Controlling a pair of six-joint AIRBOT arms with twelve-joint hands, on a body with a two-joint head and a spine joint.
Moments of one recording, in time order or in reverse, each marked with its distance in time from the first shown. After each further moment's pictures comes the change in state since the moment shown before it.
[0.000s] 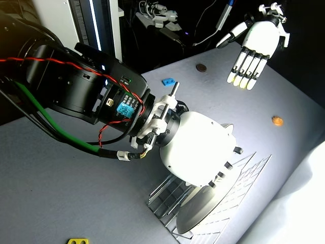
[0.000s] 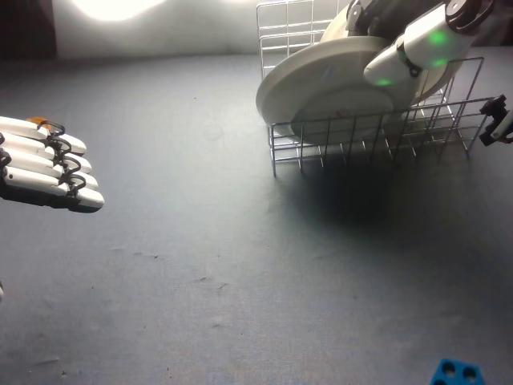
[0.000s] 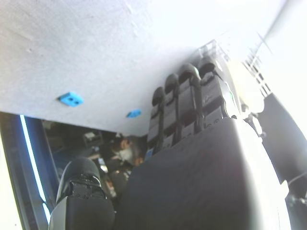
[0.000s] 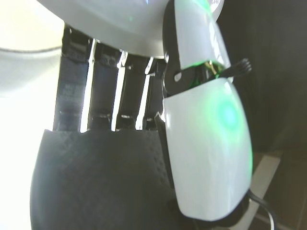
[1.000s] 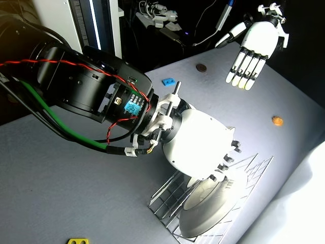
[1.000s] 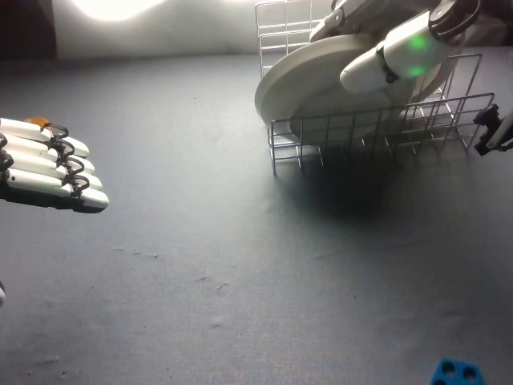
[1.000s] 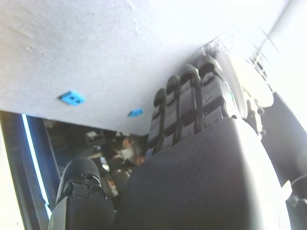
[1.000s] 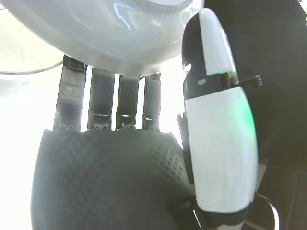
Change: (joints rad) left arm 0.000 -0.002 -0.005 0.003 -0.003 0.000; right arm -0.009 -0.017 -0.003 -0.037 -0.015 0.003
